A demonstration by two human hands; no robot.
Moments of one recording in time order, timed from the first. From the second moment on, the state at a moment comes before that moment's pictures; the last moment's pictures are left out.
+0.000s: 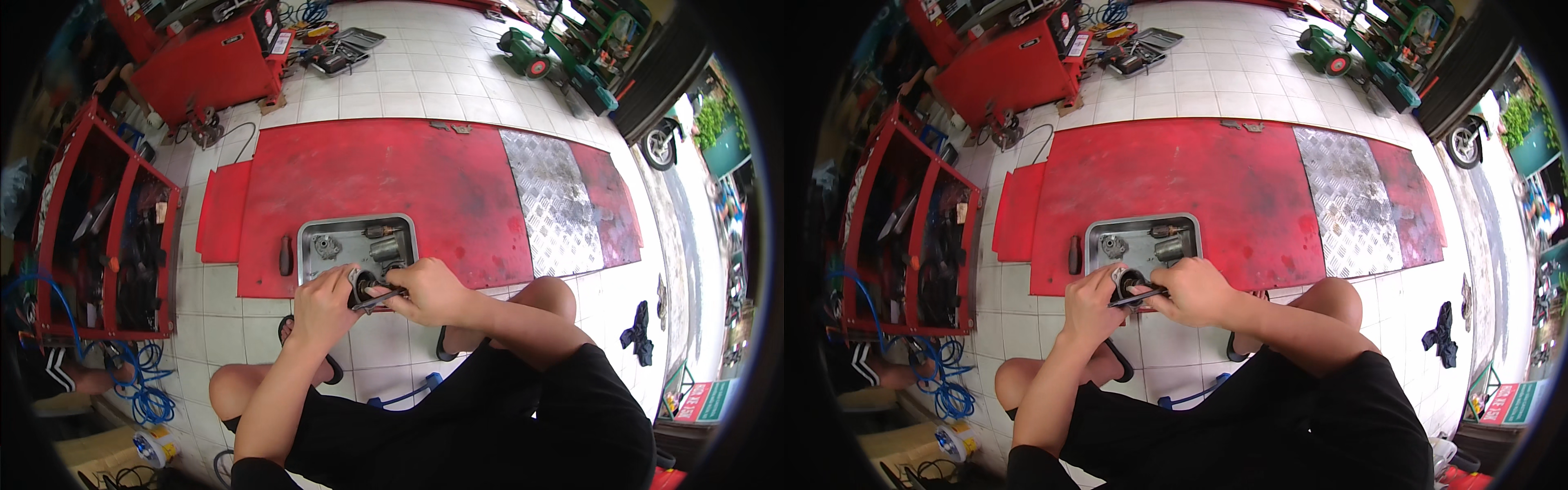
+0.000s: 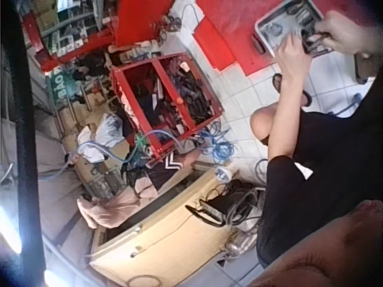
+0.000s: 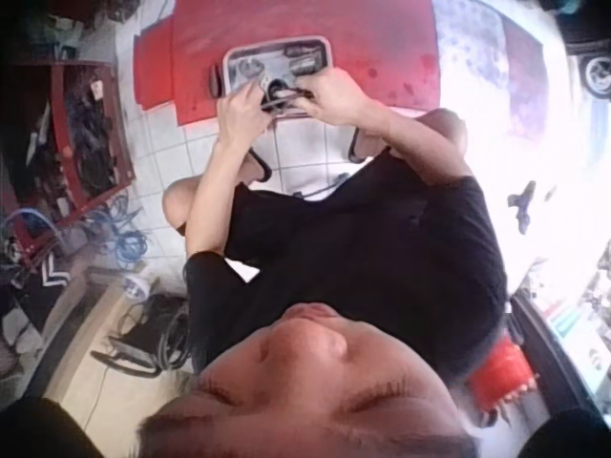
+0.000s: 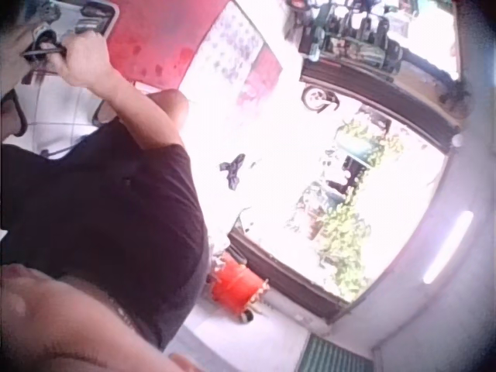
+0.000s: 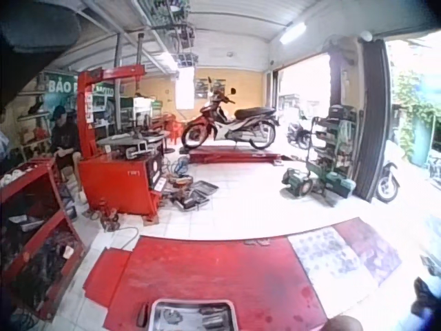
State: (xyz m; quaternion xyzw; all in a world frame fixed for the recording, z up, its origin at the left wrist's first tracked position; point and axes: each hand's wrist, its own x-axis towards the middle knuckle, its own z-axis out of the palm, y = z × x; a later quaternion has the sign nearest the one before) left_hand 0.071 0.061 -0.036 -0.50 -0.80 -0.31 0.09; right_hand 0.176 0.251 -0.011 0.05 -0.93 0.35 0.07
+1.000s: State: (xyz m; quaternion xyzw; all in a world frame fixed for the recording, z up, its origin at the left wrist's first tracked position) left_hand 0.052 0.061 -0.017 -0.55 -0.72 -0.35 0.24; right_hand 0.171 0.242 -0.010 0.15 -0.88 0.39 0.21
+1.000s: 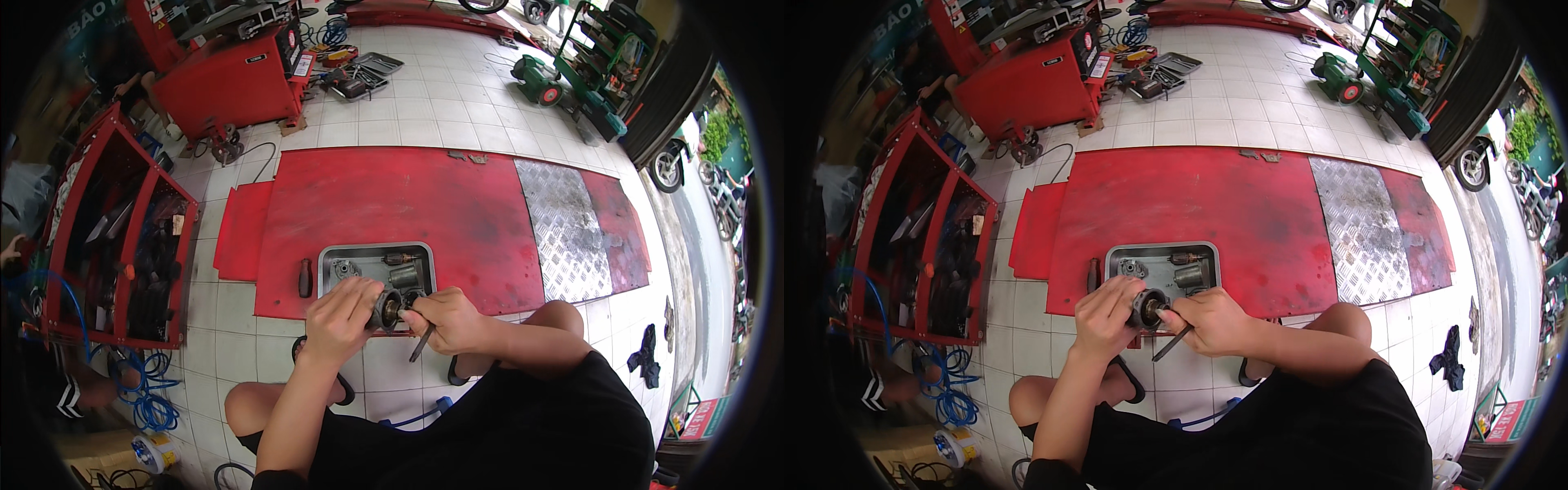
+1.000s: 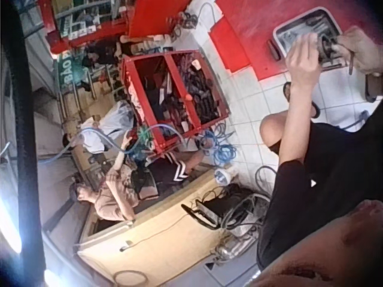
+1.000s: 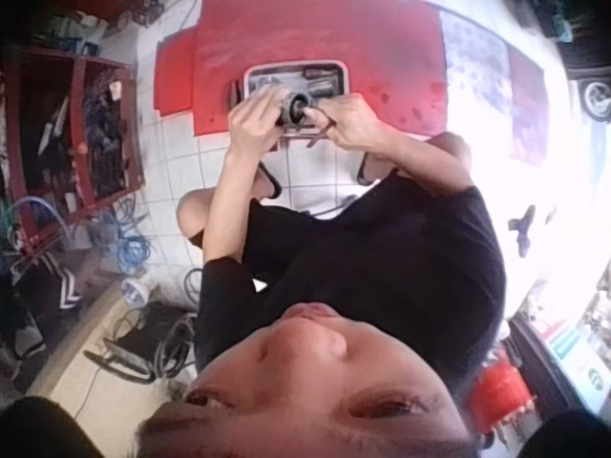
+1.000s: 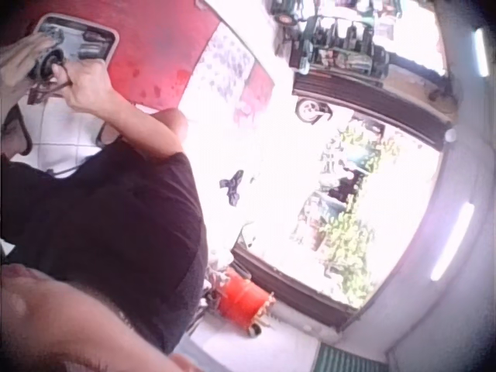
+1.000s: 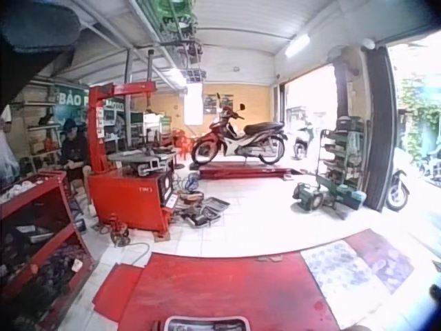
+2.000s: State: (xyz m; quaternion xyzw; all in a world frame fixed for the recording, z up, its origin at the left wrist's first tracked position) left_hand 0.069 0.050 -0.049 -0.45 -0.85 -0.26 0.02; right_hand 0.160 0.241 -0.040 -0.03 -0.88 0.47 -0.01
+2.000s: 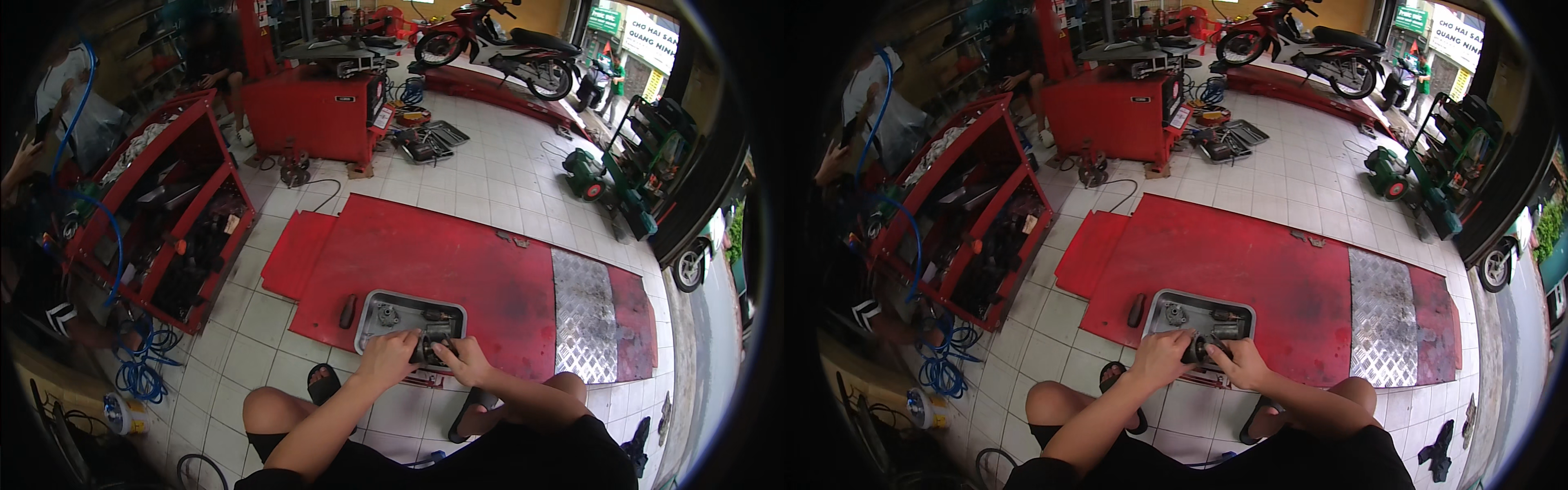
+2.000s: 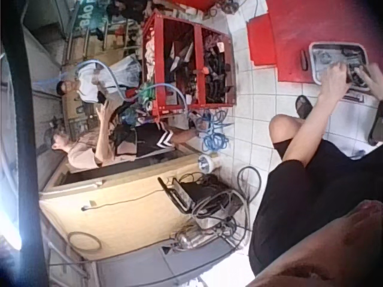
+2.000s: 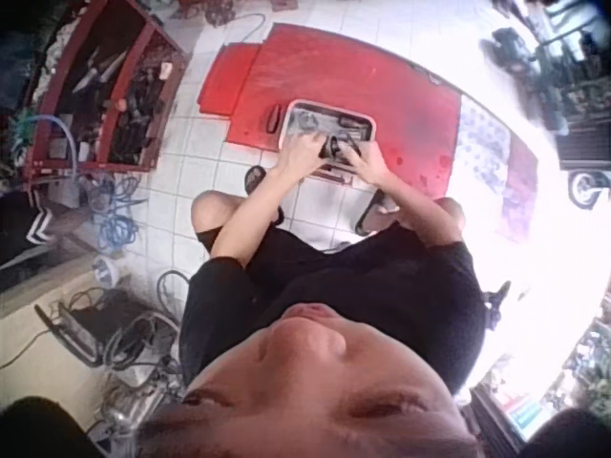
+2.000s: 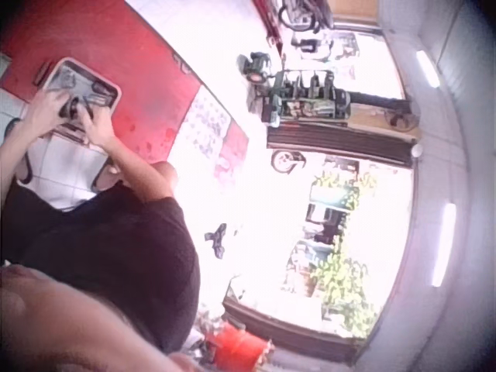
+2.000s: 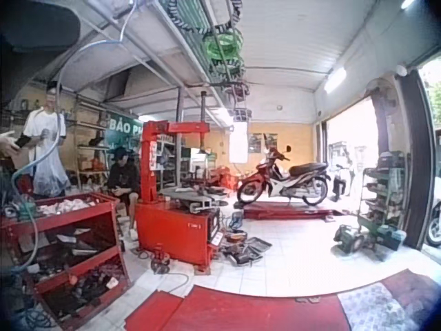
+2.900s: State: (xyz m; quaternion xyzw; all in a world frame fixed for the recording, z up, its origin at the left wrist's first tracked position) left_hand 0.095 0.032 0.008 -0.55 -0.76 -0.34 0.04; right_hand 0.217 0.254 -0.026 0.13 -0.85 0.47 0.19
